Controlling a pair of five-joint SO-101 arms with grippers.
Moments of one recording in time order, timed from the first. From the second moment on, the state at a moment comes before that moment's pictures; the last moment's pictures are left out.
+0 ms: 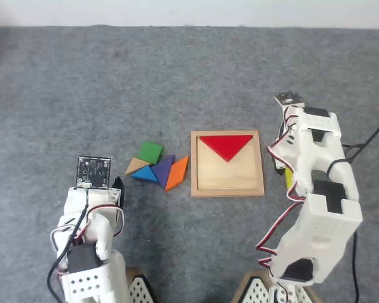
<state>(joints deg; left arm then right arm) -17.8 -103.4 96.7 63.1 -11.1 5.1 21.7 9.8 67.9 19.6</state>
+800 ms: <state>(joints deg) -17.8 -103.4 96.7 63.1 -11.1 4.8 21.6 9.8 65.3 19.6</state>
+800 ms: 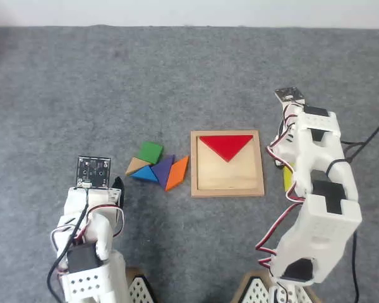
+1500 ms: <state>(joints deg) -17.8 -103.4 96.7 63.5 -11.1 7.5 21.0 10.2 67.5 14.2</state>
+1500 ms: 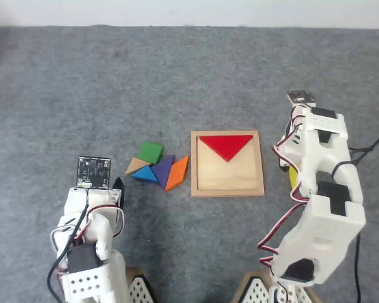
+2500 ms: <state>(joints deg) -17.8 -103.4 96.7 63.5 -11.1 7.9 20.2 8.7 69.3 13.6</state>
